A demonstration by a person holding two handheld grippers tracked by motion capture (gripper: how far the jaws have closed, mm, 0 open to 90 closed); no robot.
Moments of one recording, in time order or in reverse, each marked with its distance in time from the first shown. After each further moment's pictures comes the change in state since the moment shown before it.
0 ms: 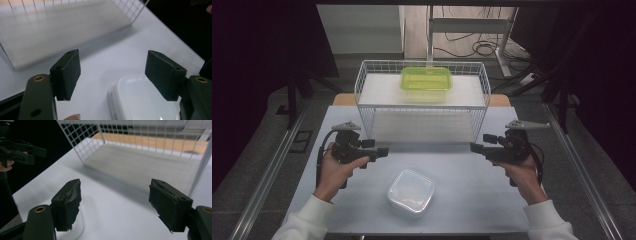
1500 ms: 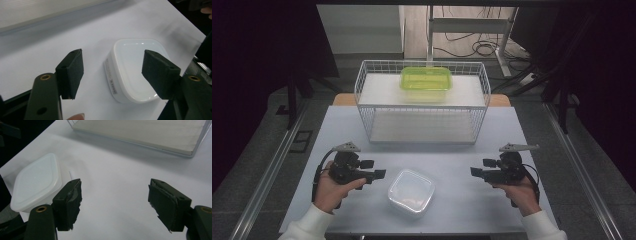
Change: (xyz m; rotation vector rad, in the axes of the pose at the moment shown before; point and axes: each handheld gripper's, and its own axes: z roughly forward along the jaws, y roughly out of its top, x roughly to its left) left arm -0.009 -0.038 -0.004 0.088 -0.041 0.044; right arm -0.014 -0.063 0.014 0.157 -0.030 0.045
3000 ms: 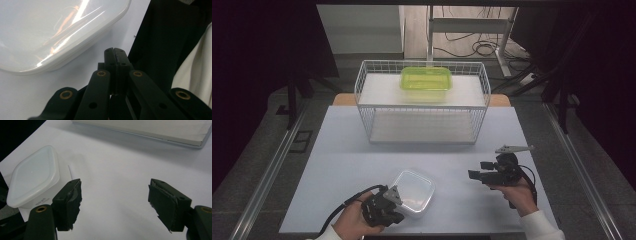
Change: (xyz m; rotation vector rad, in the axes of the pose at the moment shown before) left arm -0.085 -0.046 0.062 0.424 -0.115 0.366; right arm -0.002 -0.005 0.010 0.039 0.011 0.009
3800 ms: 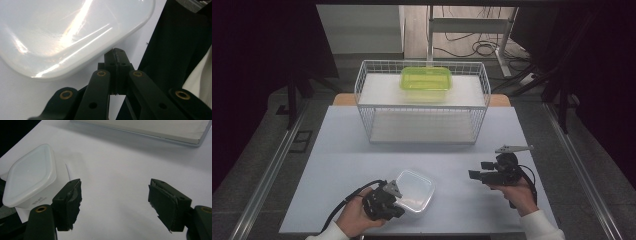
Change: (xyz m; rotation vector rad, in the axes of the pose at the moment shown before) left arm 0.018 0.003 0.006 -0.010 -0.001 -0.034; right arm -0.002 0.000 0.001 0.012 -0.012 0.003
